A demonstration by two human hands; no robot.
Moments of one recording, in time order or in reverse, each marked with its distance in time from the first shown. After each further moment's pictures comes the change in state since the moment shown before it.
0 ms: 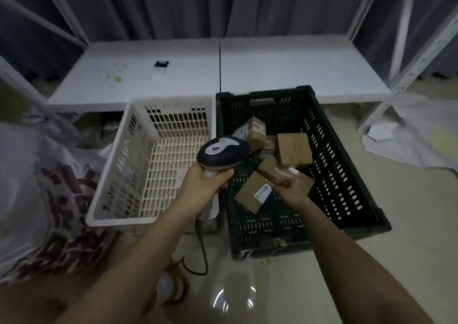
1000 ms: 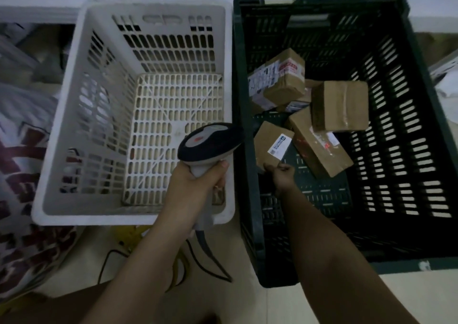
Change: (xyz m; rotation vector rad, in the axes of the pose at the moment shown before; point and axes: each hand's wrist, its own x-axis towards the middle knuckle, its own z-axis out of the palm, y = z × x) left_hand 0.075 -0.093 -0.016 -0.209 0.098 -0.281; right_hand 0.127 0.071 0.135 0.447 0.152 0.414
